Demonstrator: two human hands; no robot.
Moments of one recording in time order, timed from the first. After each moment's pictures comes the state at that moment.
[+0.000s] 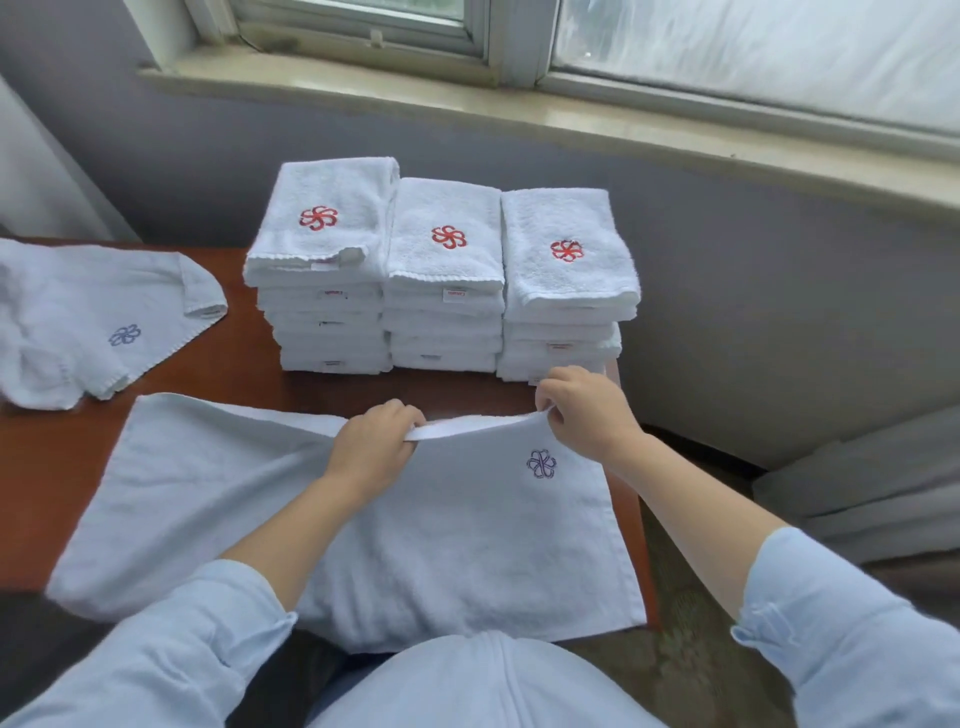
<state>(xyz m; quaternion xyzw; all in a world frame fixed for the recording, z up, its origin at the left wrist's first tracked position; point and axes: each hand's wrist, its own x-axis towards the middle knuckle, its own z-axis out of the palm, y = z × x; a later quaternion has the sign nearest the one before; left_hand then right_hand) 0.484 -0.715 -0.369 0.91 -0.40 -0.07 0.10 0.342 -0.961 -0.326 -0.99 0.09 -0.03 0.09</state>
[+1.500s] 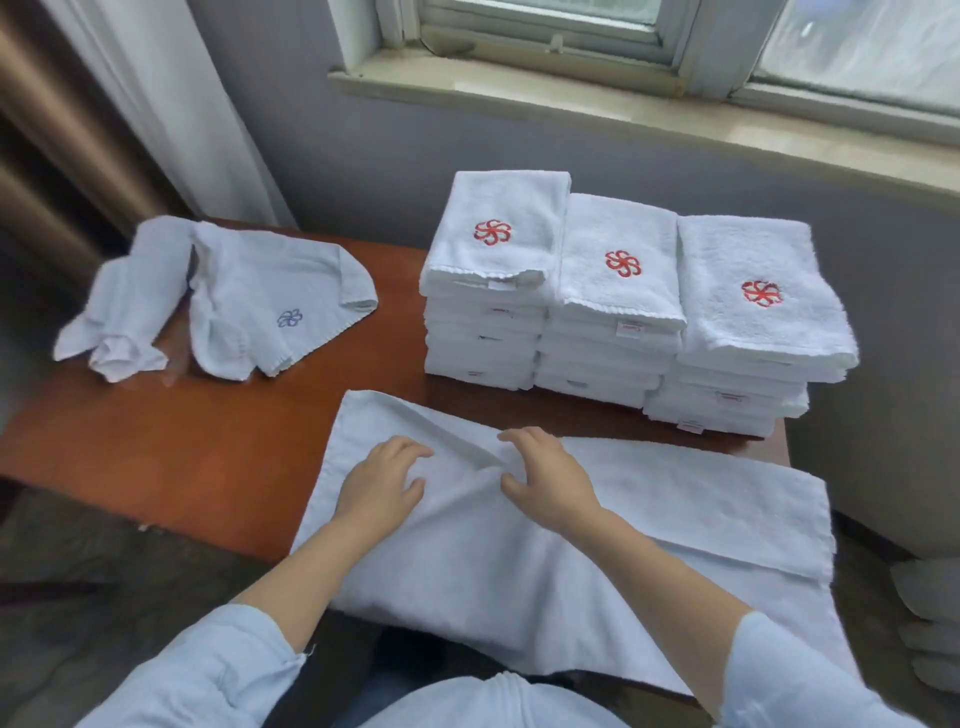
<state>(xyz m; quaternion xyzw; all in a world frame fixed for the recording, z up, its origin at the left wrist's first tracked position) 0.537 -0.562 -0.388 0.94 -0.27 -0.13 0.17 0.446 -0.788 -0.375 -0.94 0.10 0.07 0.31</state>
